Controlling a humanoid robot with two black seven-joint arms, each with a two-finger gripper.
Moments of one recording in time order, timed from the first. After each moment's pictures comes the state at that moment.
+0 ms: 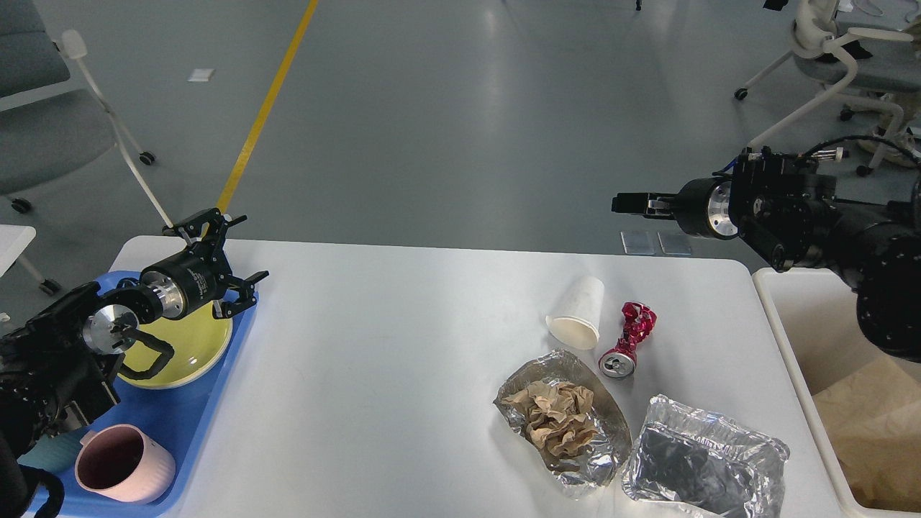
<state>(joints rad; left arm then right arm) -0.87 0.30 -0.30 -0.17 -0.23 -0.61 0.04 1.32 -0.20 -1.17 0.37 -0.20 0.26 0.43</state>
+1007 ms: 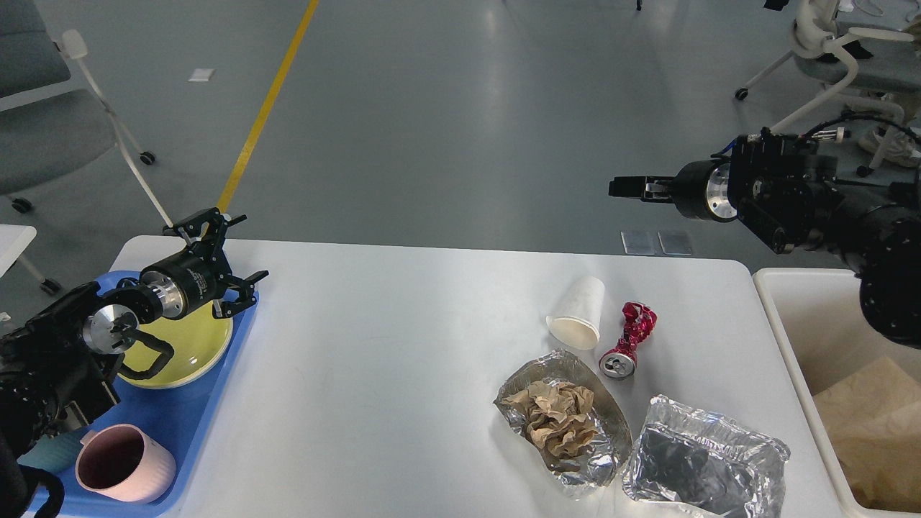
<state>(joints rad) -0.87 0.30 -0.30 -0.17 -0.23 -0.61 0.03 1.40 -0.20 -1.18 0.37 -0.21 0.29 0.43</state>
